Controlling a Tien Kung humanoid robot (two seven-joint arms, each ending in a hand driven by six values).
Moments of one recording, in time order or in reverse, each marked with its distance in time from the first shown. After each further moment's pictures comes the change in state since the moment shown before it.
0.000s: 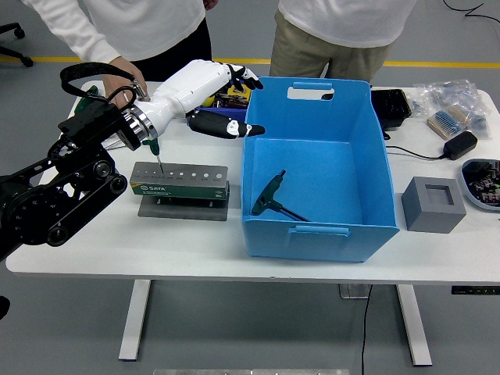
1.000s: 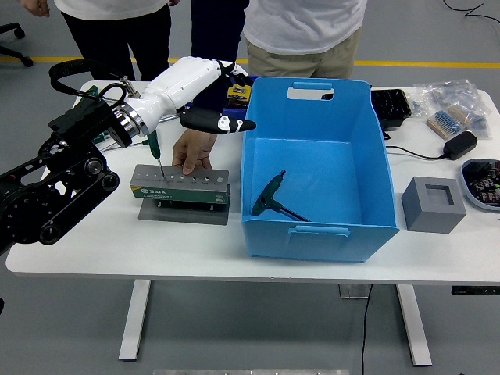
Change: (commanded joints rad) left arm 0.007 0.019 -0.018 0.003 0.004 -0.004 0.002; right arm 0.007 -0.002 -0.005 -0.001 0.006 0.000 0.002
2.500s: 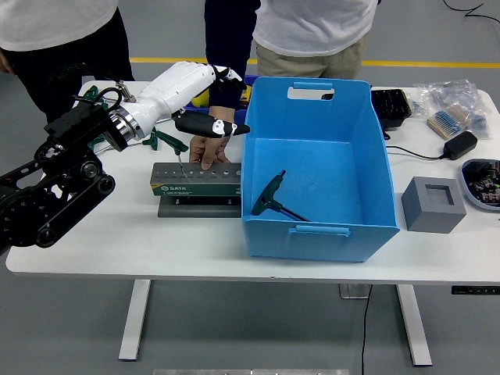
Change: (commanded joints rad) left arm 0.017 0.011 -0.001 0.005 0.009 -0.001 -0.003; right arm -0.006 0.004 0.007 0.000 -0.013 -0.001 -0.003
